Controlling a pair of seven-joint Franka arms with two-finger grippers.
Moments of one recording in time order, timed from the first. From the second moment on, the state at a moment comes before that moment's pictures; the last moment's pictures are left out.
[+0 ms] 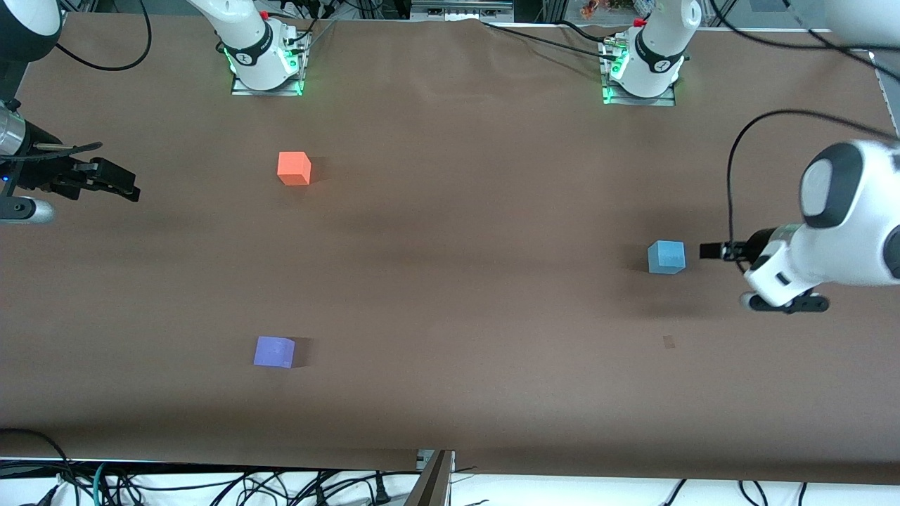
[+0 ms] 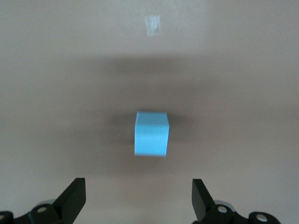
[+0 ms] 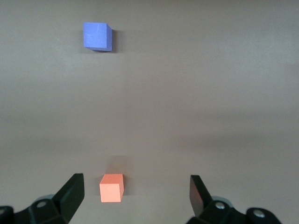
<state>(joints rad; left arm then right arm) 0.17 0.50 -0.21 -1.50 0.06 1.70 -0.05 0.04 0.12 -0.03 -1.51 0.00 1.58 0.03</state>
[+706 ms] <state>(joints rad) 0.16 0.61 -0.21 -1.66 0.12 1.97 -0.05 0.04 0.12 -0.03 -1.51 0.00 1.58 0.03</state>
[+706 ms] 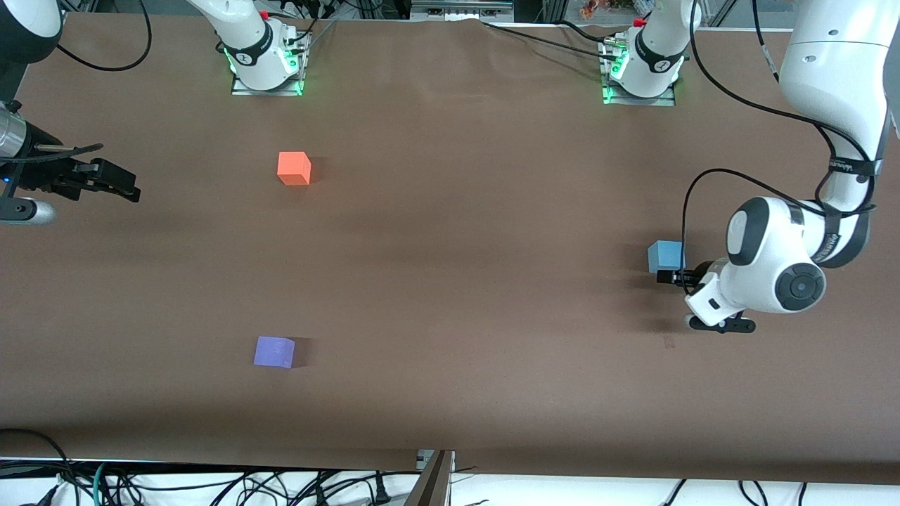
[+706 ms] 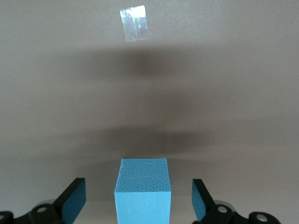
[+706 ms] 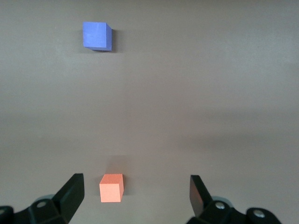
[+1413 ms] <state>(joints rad) 0.16 0.47 -0.22 -1.96 0.19 2.19 -0.05 0.04 0.12 -0.03 -1.51 0.00 1.58 0.03</state>
